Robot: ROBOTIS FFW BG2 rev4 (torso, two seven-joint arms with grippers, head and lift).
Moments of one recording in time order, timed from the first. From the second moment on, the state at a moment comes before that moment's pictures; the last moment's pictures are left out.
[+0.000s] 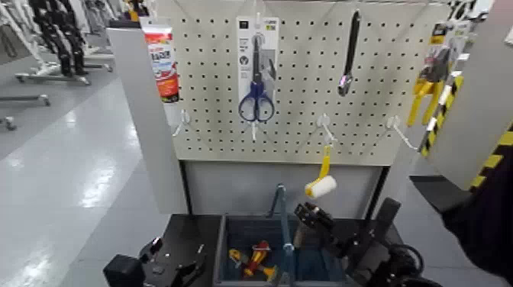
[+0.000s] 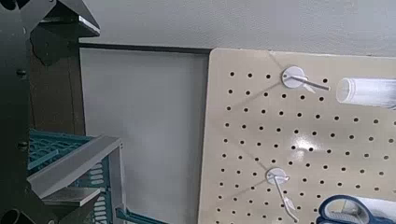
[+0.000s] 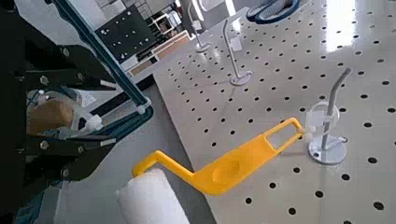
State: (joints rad) left arm 0.17 0.14 -0.12 -1.51 0.21 -0.23 -0.17; right arm -0.17 -0.19 0.17 -1.27 -0.69 0.13 0.71
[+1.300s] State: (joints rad) left arm 0.17 0.14 -0.12 -1.51 0.21 -0.23 -0.17; right arm 0.06 -0.15 -0.04 -1.70 -0.32 0.19 0.46
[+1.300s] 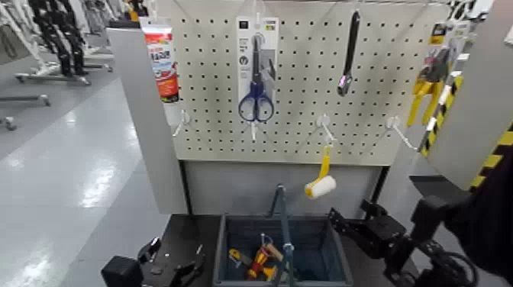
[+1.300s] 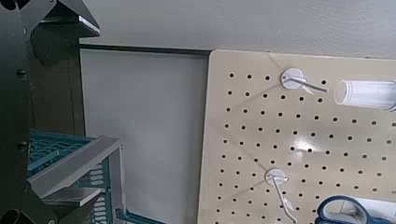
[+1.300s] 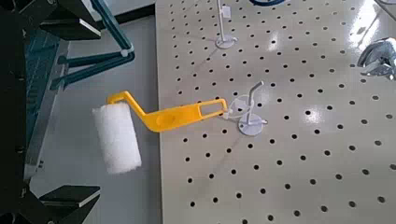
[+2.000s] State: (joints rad) left arm 0.17 0.14 -0.12 -1.51 0.21 -0.23 -0.17; right arm 0.28 -0.06 -0.10 -1.87 -0.13 0.05 0.24
